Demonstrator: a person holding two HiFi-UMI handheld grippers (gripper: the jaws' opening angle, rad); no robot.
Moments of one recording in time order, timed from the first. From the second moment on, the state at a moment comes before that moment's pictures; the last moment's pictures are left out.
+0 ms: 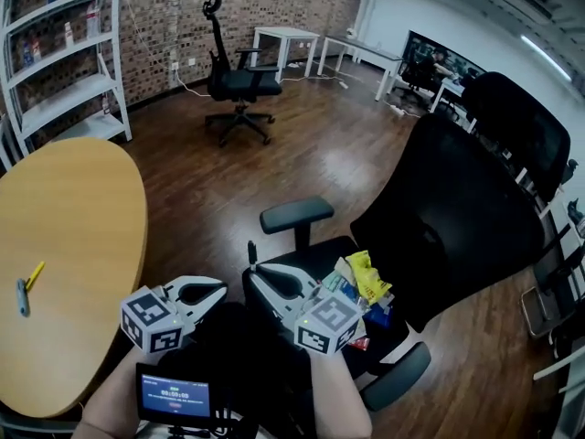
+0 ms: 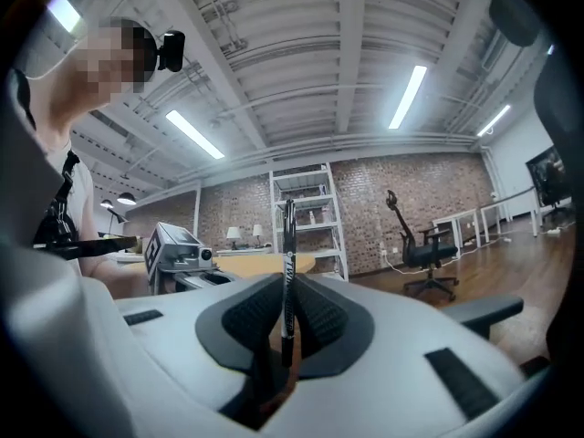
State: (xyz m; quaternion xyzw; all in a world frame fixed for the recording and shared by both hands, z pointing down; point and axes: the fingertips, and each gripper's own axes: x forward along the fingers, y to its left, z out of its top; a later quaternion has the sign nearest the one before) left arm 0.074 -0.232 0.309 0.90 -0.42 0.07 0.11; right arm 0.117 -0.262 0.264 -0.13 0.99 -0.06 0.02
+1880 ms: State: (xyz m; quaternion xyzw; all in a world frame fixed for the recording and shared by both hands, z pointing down) left arm 0.185 -0.284 0.466 0.90 -0.34 0.10 0.24; right arm 0.287 -0.357 0.613 -0.38 0.80 -0.16 -0.42
